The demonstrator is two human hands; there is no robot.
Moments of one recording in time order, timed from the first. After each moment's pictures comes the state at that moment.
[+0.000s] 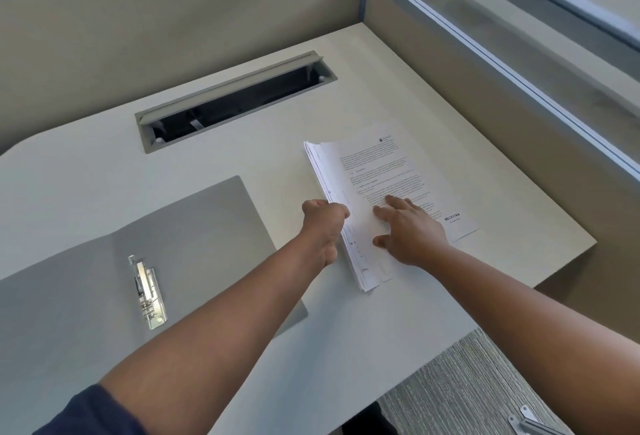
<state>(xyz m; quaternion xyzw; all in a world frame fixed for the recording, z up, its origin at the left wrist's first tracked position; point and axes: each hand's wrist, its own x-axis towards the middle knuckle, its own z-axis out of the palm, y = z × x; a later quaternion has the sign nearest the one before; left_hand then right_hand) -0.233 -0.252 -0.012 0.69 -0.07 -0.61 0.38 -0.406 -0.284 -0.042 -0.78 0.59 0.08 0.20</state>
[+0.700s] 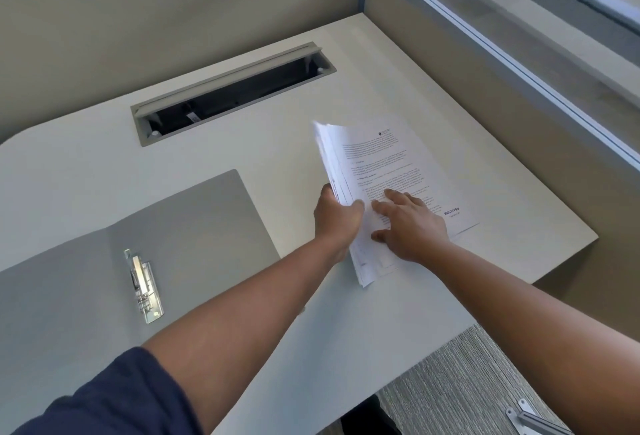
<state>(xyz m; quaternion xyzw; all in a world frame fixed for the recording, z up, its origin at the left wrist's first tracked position) -0.259 -0.251 -0.027 0.72 -0.27 -0.48 0.43 -0.411 -0.281 -0.043 -0.78 0.59 0.07 0.20</state>
